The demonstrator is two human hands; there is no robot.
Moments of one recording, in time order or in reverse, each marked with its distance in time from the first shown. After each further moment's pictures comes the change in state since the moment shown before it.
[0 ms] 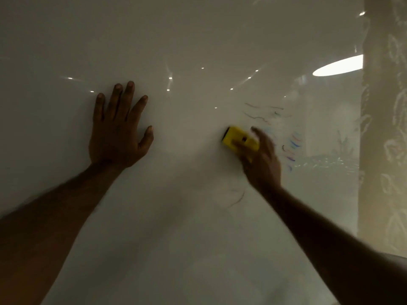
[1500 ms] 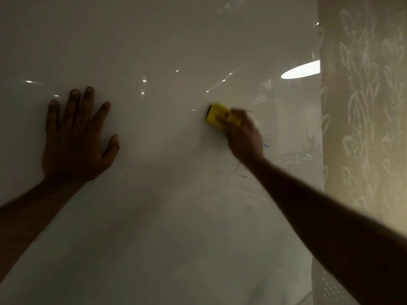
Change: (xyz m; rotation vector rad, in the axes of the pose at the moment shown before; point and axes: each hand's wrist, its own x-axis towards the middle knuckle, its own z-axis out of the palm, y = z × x) left_hand -0.001 -0.001 0.004 -0.047 0.044 0.047; right_hand 0.066 0.034 -0.009 -0.079 0.025 0.003
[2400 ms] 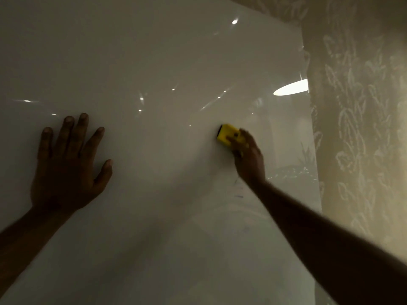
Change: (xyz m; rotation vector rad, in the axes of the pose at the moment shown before) left_hand 0.000 -0.003 0.010 -0.030 0.044 0.005; right_hand -0.008 0.044 0.012 0.128 0.078 0.117
